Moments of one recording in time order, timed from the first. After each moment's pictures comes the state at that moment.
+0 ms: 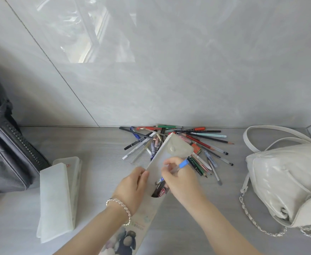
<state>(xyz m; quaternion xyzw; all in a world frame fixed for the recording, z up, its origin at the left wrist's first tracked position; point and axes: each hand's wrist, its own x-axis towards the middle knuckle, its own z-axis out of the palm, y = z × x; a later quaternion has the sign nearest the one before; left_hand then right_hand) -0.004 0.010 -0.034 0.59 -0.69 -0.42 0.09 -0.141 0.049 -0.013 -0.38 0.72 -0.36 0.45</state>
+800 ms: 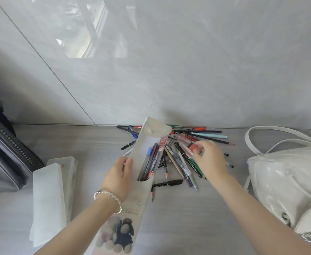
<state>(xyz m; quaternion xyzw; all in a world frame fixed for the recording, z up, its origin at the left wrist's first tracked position) -0.004 -0.019 -0.033 0.65 -0.62 -0.41 0.15 -0.239 0.013 -0.074 -0.49 0.82 -0.22 0.19</state>
